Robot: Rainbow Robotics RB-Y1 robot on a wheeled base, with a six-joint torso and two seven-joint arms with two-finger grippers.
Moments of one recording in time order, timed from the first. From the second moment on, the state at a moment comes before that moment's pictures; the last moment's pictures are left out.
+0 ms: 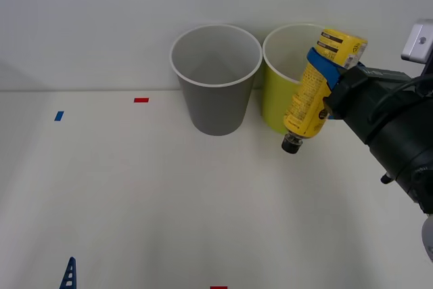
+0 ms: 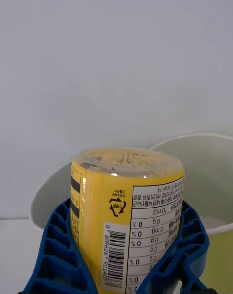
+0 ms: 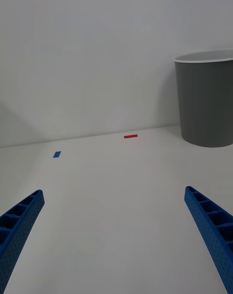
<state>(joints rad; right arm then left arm) 0.05 -0.18 0.01 -2.61 -0.36 0.91 1.30 1.19 0.39 -0.21 -2.15 0.22 -0.72 -1.68</state>
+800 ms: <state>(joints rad) -0.23 -0.16 0.05 -2.62 -0.01 1.16 1.11 1.19 0.39 -0.21 -2.15 0.22 -0.72 -1.68</state>
